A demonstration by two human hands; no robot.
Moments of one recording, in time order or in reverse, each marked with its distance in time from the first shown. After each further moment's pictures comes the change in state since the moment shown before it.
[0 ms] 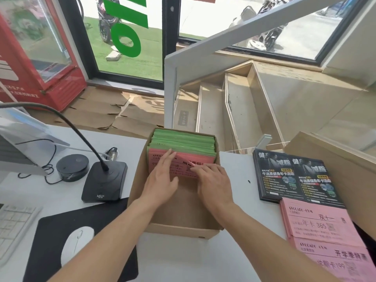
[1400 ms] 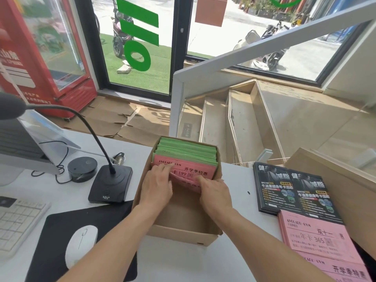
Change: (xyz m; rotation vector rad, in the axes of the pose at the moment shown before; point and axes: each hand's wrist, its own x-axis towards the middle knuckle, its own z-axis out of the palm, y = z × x) left_hand -0.009 -0.005 -0.004 0.315 0.254 0.049; right_hand 0.000 -0.011 -0.024 -0.017 -0.302 0.059
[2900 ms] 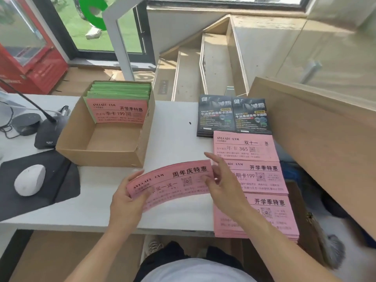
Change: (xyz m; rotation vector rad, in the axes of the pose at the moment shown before) left_hand -0.245 0.181 0.014 -0.785 -0.099 -0.534; right_hand -0.273 0.170 -0.036 0.987 -0.058 0.295
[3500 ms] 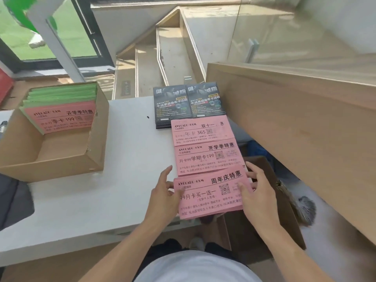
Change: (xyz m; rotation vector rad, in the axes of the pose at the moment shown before) left_hand -0.047 0.011 0.143 0.229 -0.473 -0.045; right_hand -0.114 0.085 -0.090 -0.076 0.560 0.281
